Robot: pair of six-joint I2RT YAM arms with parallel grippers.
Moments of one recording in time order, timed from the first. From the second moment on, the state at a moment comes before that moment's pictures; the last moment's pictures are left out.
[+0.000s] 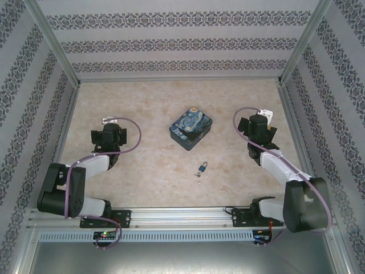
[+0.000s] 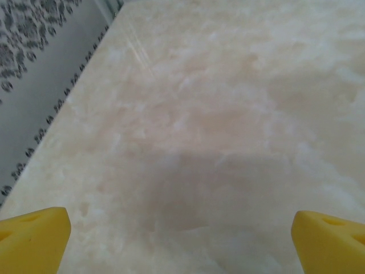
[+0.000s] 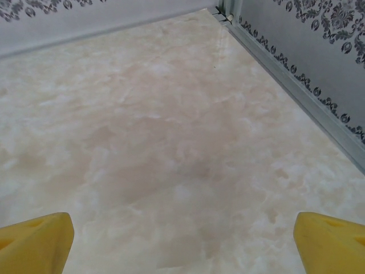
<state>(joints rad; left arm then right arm) -0.10 1.40 0.47 0.36 -0.49 0.01 0.10 1.25 0.58 0.11 0.41 0.28</state>
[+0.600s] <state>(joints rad) -0.02 1.56 0.41 0.71 -0.19 -0.01 0.06 1.52 0.33 0.76 0.21 0.05</state>
